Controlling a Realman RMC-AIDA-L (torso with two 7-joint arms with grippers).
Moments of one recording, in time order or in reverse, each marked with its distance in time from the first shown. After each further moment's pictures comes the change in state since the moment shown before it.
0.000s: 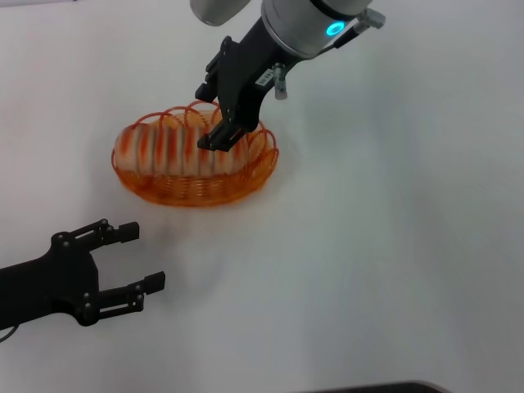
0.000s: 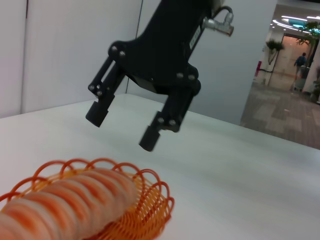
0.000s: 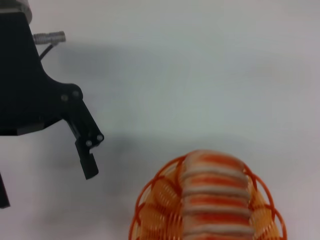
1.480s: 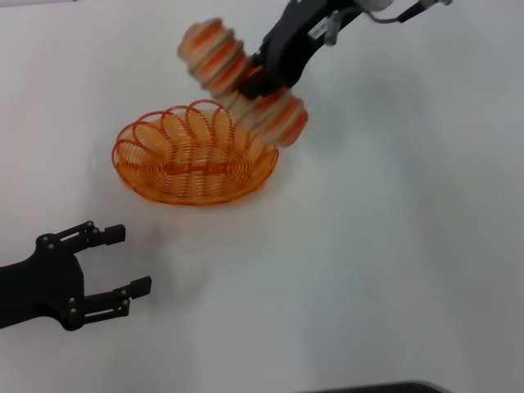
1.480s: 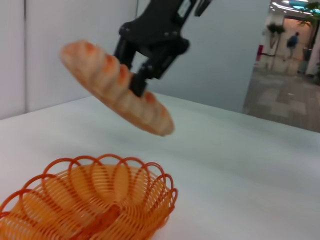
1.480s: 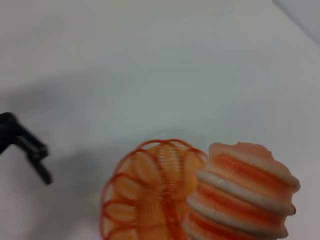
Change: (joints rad) left arm 0.020 -0.001 0.000 0.072 0.008 0.025 0.010; right arm -0.010 -0.009 0.342 -0.013 -0.138 -0.149 0.115
